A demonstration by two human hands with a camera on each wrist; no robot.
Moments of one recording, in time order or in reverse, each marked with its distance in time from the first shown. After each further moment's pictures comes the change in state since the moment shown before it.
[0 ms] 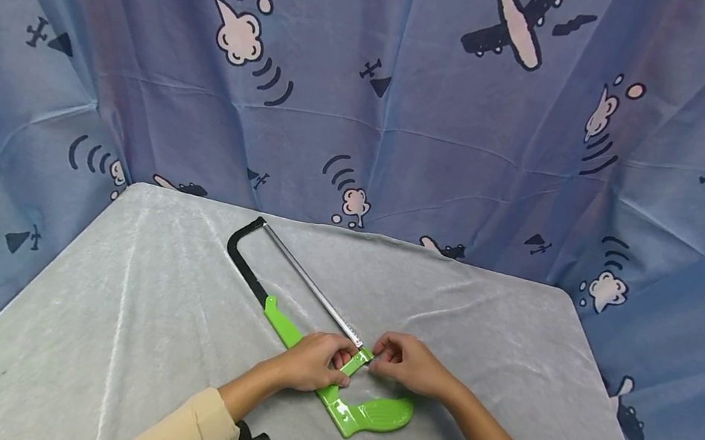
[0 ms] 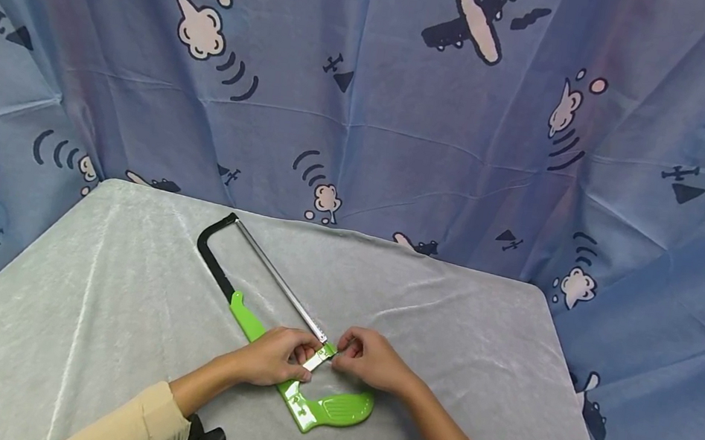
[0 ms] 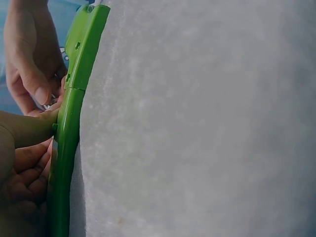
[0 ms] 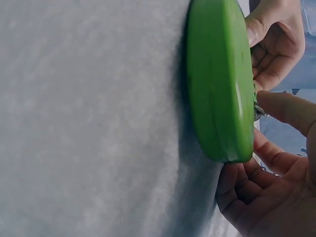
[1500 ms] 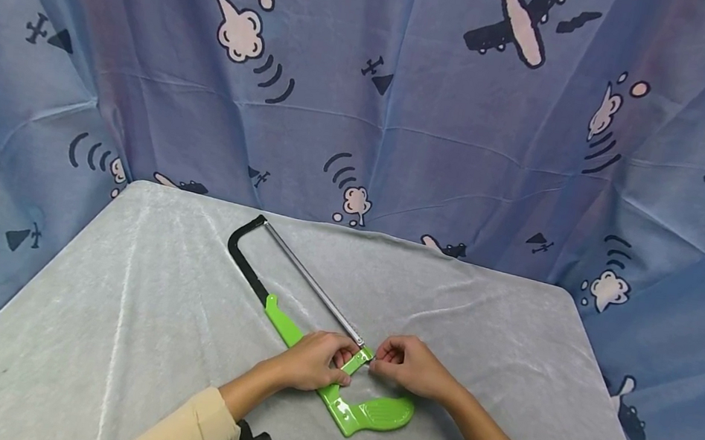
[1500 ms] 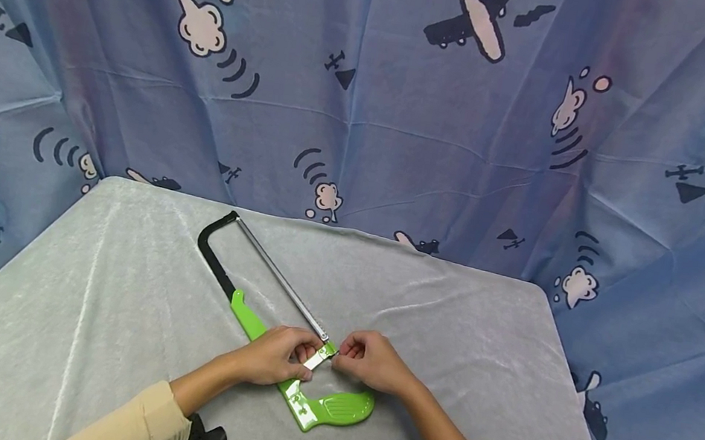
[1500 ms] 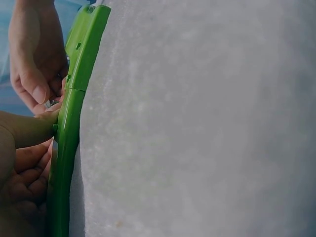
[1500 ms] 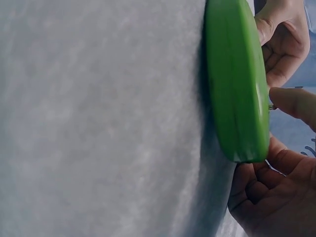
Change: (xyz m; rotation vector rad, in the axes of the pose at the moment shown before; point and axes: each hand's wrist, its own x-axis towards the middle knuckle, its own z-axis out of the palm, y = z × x) left_hand 0.000 -0.001 0.001 0.004 0.005 -0.001; right_hand -0.002 0.003 0.004 0.025 0.023 0.012
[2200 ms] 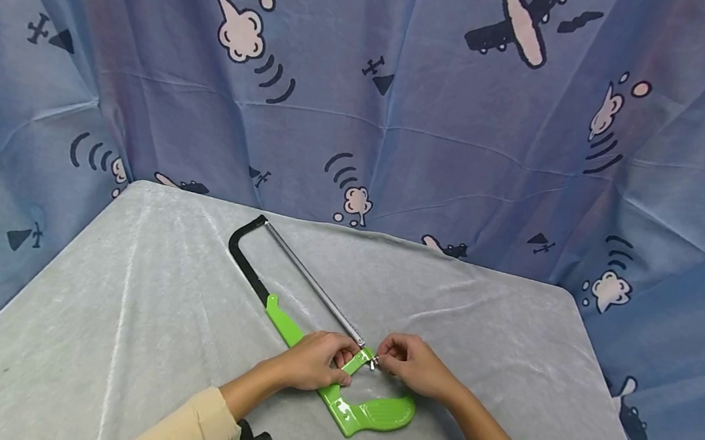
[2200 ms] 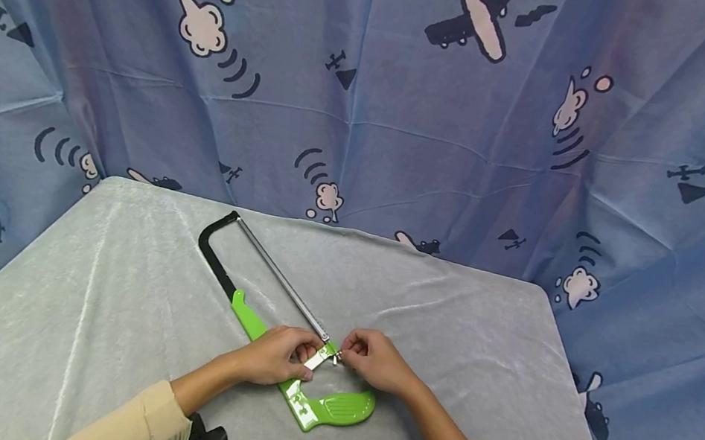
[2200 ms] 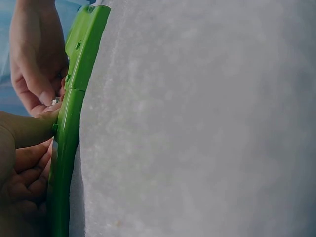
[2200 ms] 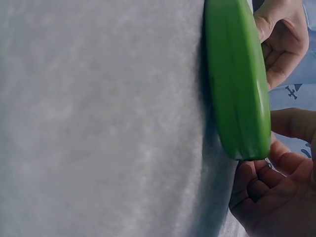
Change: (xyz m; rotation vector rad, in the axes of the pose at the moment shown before) left_hand 0.000 0.002 -0.001 -0.015 -0.004 -0.016; right_hand -0.002 -0.001 -0.004 0.085 0.002 0.034
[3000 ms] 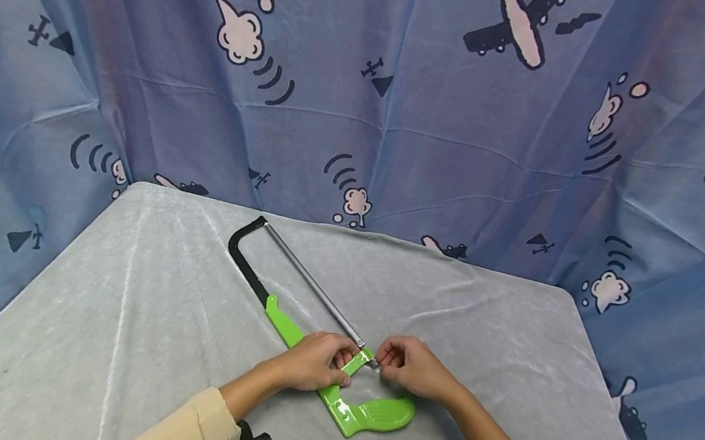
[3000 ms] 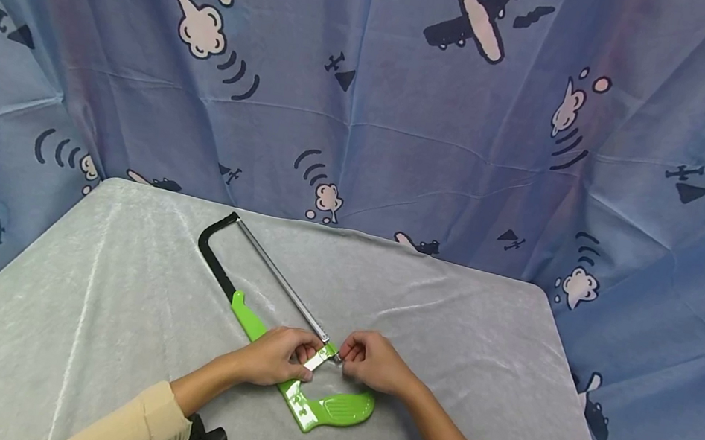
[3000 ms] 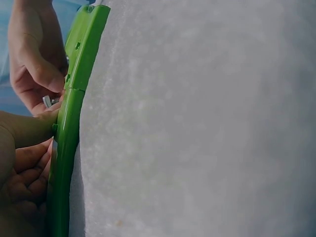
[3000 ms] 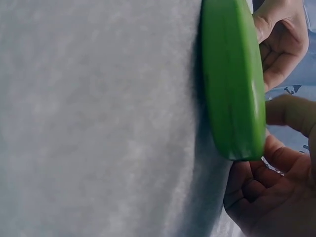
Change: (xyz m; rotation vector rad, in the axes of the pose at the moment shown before) left_hand 0.001 -0.001 0.000 0.006 -0.002 -0.002; right_hand 0.001 0.001 -0.001 -0.077 -0.043 -0.057
